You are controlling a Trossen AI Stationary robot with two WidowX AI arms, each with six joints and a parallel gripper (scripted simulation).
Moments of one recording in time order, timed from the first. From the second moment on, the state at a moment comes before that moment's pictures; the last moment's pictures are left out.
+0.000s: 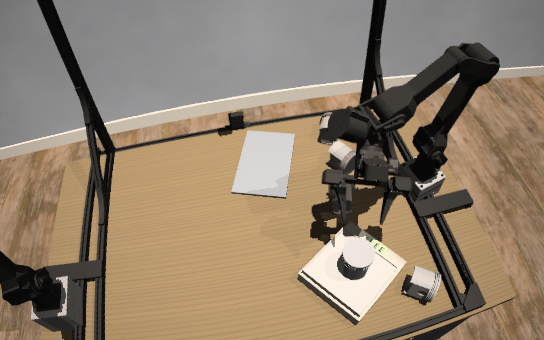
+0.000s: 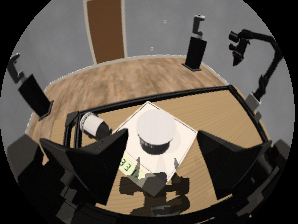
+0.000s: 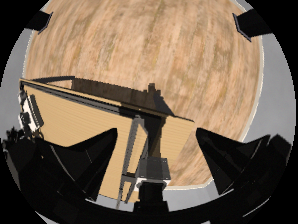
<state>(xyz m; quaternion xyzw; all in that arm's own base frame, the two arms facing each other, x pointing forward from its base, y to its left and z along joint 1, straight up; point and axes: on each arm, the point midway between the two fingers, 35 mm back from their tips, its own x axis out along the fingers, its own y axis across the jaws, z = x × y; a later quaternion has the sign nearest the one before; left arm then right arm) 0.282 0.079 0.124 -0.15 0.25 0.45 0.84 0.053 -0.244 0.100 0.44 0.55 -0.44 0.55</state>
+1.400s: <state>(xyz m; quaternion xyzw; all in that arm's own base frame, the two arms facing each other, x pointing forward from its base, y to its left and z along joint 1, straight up) 0.283 0.079 0.060 -0.15 0.25 0.45 0.84 0.053 -0.244 0.100 0.44 0.55 -0.44 0.55</state>
